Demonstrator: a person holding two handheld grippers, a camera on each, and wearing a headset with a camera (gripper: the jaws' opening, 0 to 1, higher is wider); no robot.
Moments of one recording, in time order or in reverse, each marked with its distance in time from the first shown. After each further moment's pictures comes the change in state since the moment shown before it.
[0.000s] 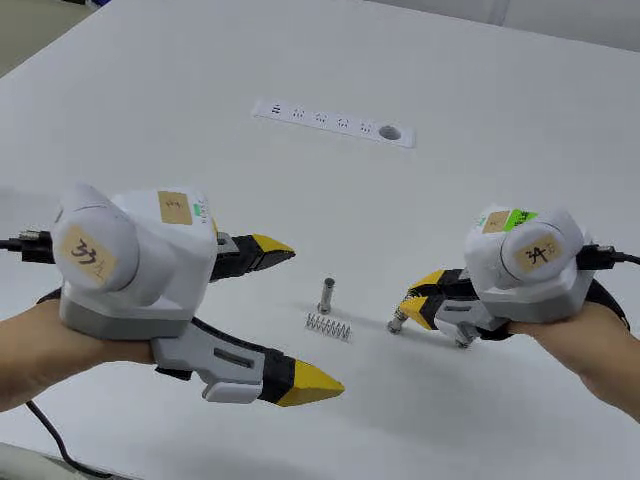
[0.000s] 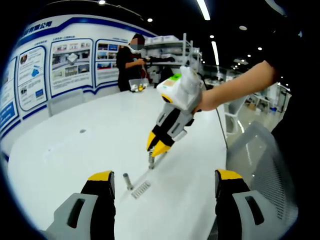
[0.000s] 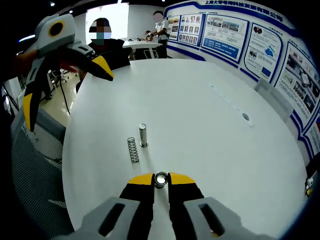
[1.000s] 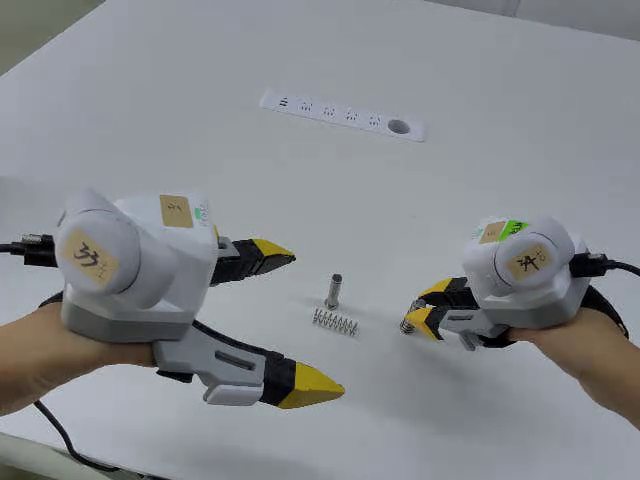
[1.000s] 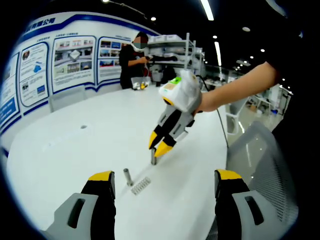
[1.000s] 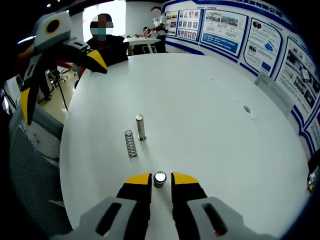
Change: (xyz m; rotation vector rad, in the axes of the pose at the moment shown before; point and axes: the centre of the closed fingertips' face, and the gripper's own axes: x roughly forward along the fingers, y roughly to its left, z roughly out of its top) left arm -0.002 0.003 -0.008 -0.024 0.008 0.008; right arm 0.004 -0.002 -0.010 0.034 0.016 0.009
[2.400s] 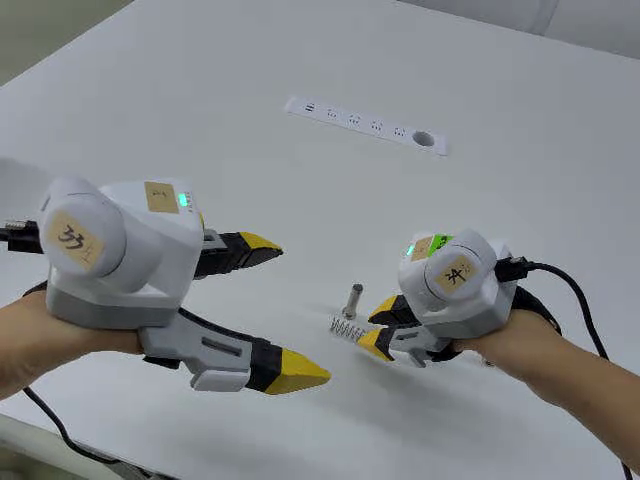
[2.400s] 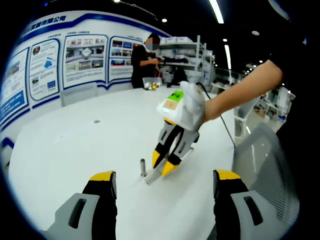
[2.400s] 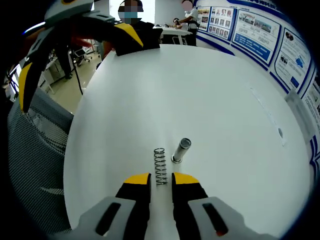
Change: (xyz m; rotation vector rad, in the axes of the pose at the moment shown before) left arm -0.027 0.027 -0.013 -0.051 -0.013 0.078; right arm 0.061 0.056 0.021 -0.186 0.108 0.176
